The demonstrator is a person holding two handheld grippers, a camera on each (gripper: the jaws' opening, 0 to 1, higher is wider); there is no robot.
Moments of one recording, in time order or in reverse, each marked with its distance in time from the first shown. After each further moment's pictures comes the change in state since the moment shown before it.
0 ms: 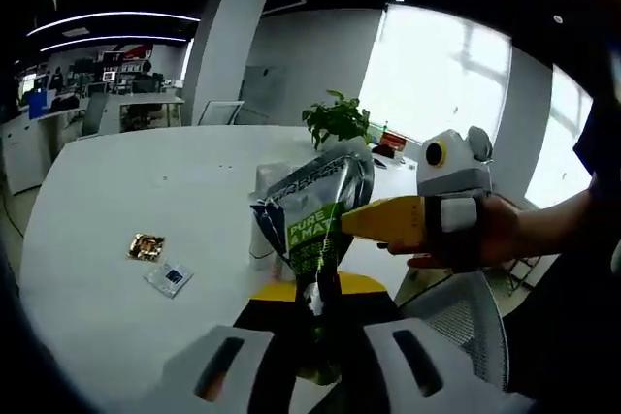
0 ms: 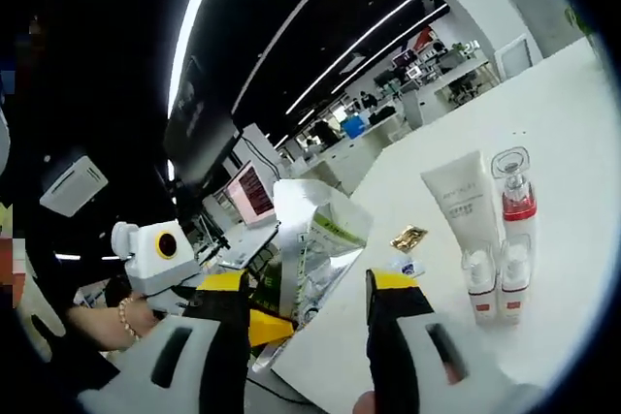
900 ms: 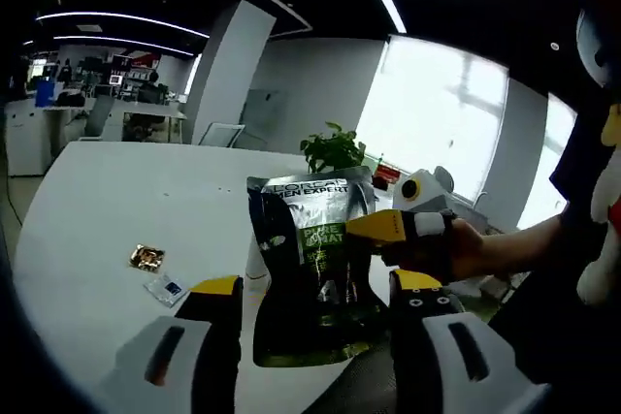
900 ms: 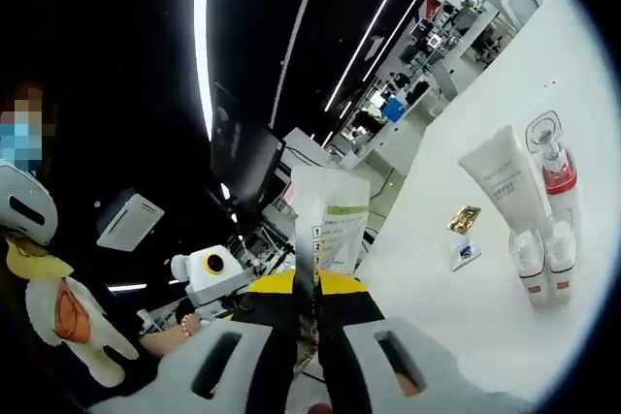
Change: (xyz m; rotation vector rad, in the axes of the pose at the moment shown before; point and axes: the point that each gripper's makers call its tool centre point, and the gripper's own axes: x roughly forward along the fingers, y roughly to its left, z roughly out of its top) left arm -0.035 0.007 0.030 -0.085 -0.165 -0.037; right arm -0.013 0.044 0.022 0.190 0.015 0.332
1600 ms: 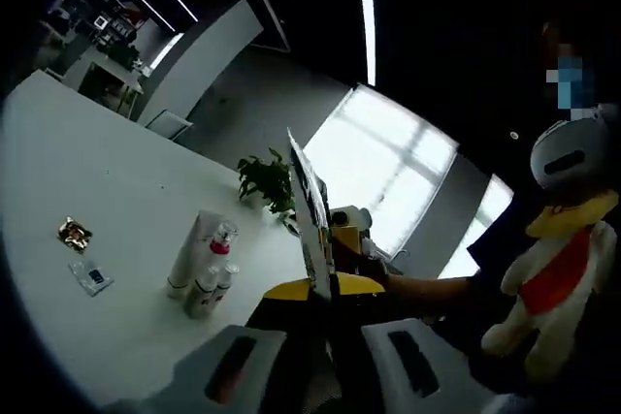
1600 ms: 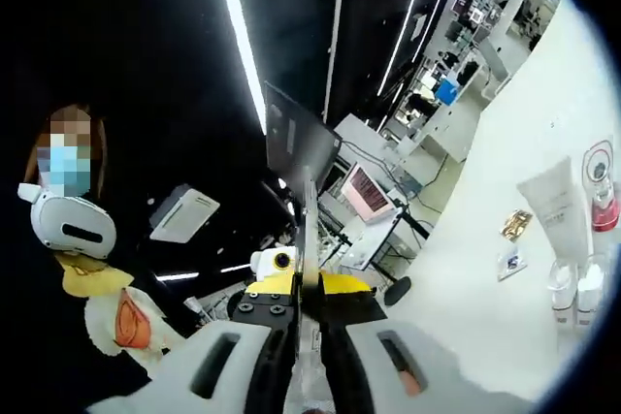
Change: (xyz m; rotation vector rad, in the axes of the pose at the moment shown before) left arm -0.010 -0.030 0.034 -0.292 -0.158 -0.298; right arm -0.003 0.028 0.017 -0.001 0.038 0.176
